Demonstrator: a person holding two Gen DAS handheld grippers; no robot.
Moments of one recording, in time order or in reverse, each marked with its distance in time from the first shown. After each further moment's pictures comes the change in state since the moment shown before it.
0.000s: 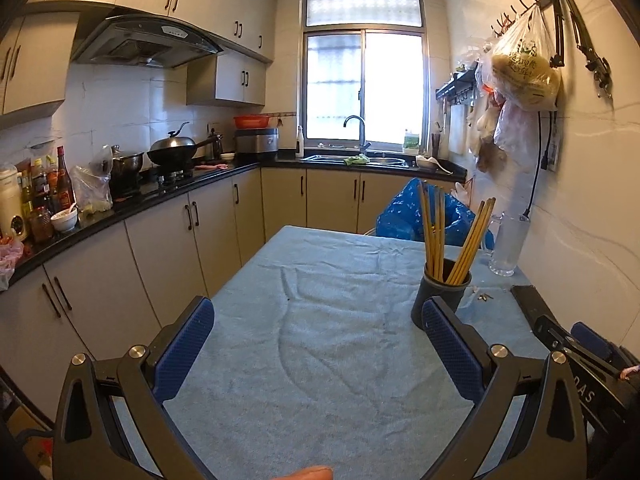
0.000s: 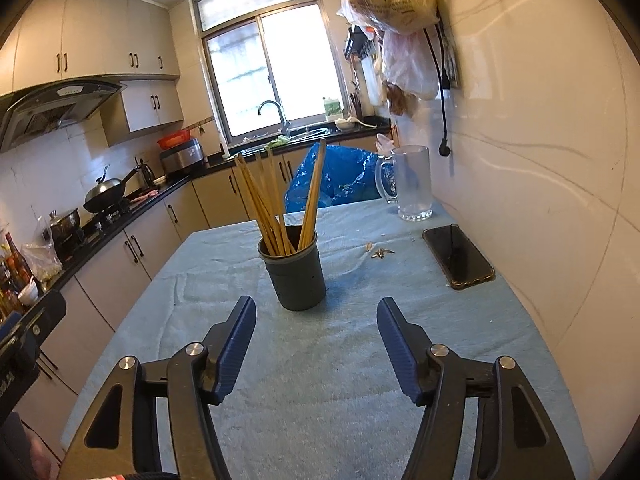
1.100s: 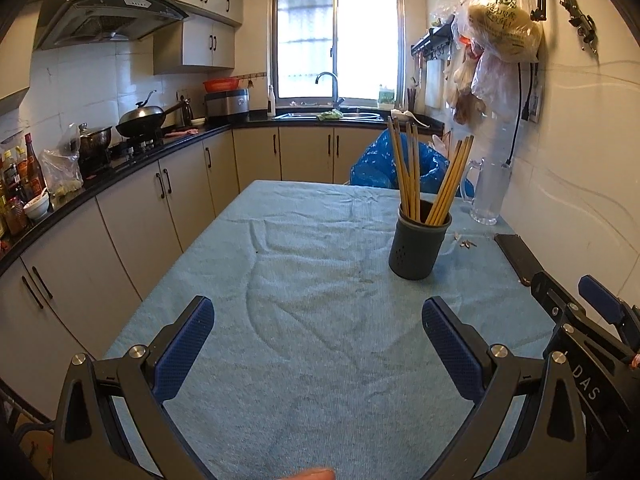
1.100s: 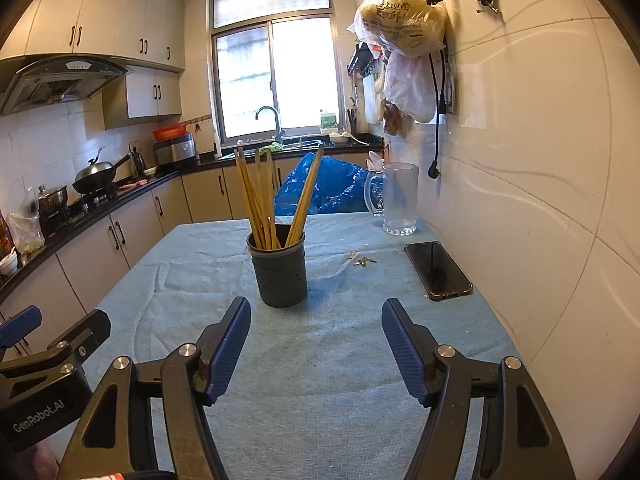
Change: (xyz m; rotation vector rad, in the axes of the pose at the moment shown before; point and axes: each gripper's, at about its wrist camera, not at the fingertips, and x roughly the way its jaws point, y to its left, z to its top) left arm 0.028 -0.021 -0.028 0.047 0.161 -0.087; right arm -0.006 0.005 -0.015 -0.098 -0.043 -0.077
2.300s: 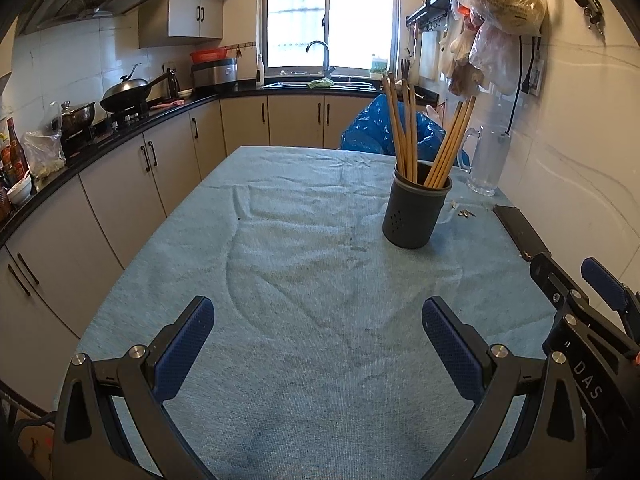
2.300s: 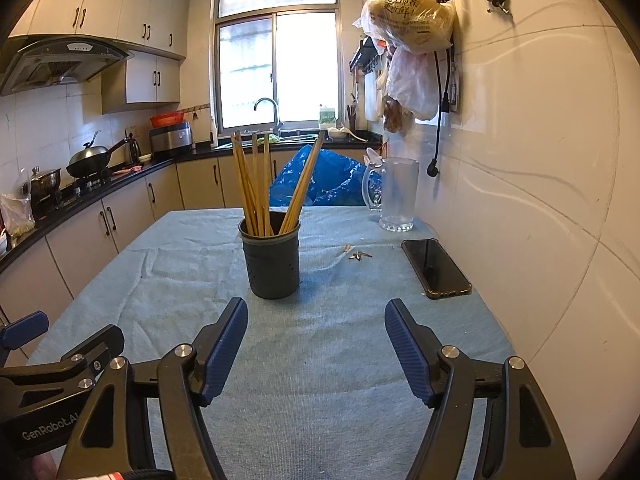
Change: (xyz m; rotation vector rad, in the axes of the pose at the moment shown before) left arm 0.032 -0.001 -0.011 0.002 0.114 -0.041; right arm 0.019 0.004 -0.009 -0.042 0.021 -0.026
